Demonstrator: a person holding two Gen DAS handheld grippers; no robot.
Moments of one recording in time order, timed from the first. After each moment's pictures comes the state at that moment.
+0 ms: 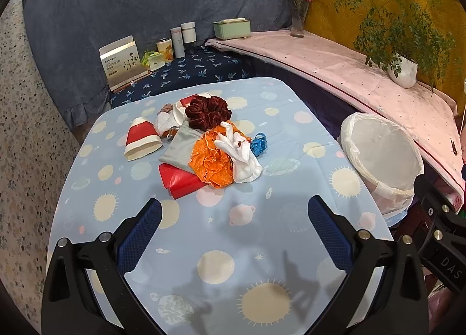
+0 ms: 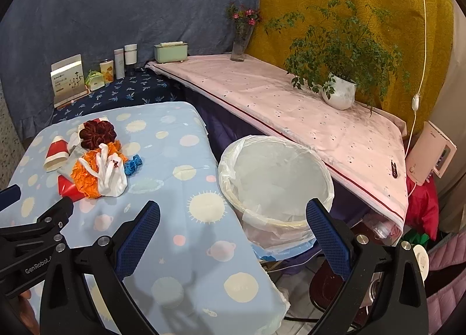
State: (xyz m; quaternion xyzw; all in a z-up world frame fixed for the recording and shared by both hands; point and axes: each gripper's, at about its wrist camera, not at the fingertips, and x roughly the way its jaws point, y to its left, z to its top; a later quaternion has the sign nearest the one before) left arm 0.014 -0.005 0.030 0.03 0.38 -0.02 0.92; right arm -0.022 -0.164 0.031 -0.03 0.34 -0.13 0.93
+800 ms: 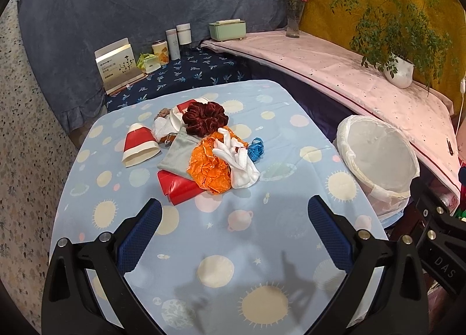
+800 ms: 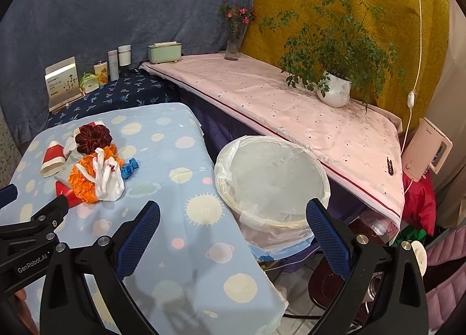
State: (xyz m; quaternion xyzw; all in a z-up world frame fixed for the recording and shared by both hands) left arm 0.016 -0.003 0.037 0.04 0.38 -0.03 0.92; right arm -0.022 -0.164 0.036 -0.02 0.34 -0.14 0.93
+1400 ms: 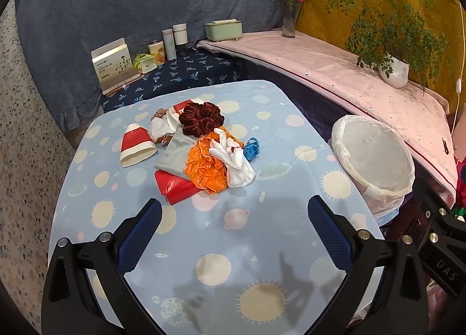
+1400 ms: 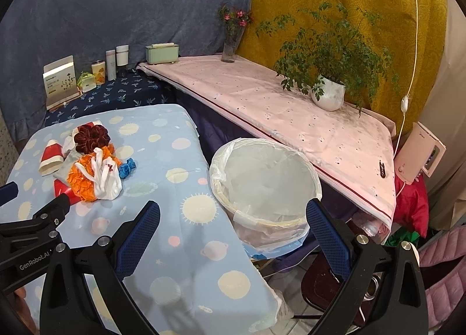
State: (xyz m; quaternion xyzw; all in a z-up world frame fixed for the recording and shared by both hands) left arm 0.005 -0.004 0.041 0.03 0.38 -0.04 0.92; right arm -0.029 -0.161 0.045 -0.03 0.34 -0.15 0.93
